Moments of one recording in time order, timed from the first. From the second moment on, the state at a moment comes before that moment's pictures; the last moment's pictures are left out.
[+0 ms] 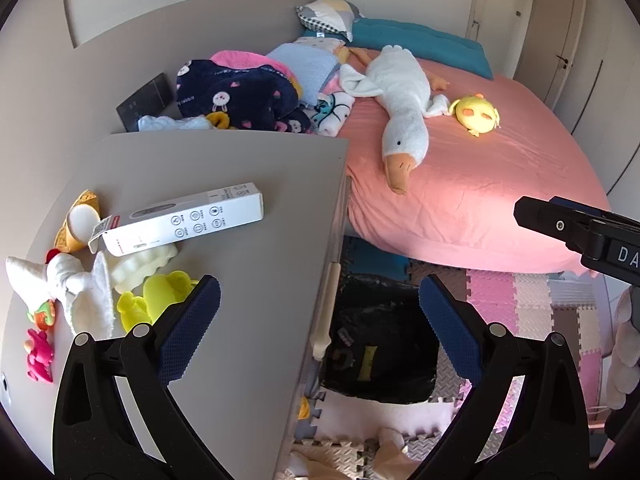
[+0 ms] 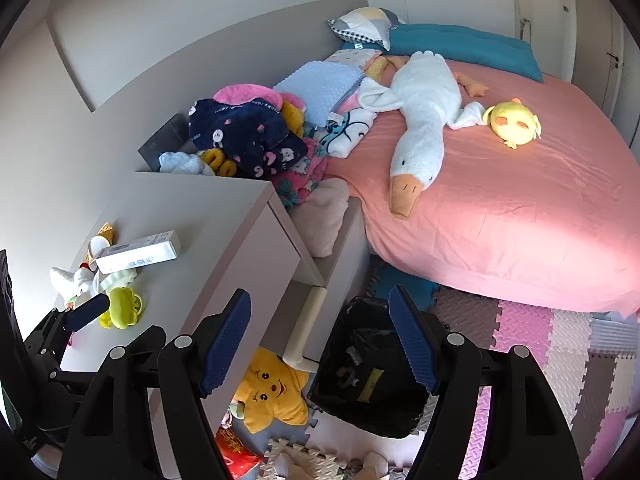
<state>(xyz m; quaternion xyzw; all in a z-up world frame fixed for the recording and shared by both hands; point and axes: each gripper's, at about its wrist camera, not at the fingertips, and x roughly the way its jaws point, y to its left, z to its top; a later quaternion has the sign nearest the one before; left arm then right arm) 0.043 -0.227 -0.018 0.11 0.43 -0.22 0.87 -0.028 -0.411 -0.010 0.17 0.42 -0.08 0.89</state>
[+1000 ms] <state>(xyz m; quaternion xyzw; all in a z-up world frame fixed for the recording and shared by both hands) 0.049 -0.038 -0.028 0.04 0.45 -0.09 0.89 0.033 -0.249 -0.022 0.10 0.46 0.02 0.88</state>
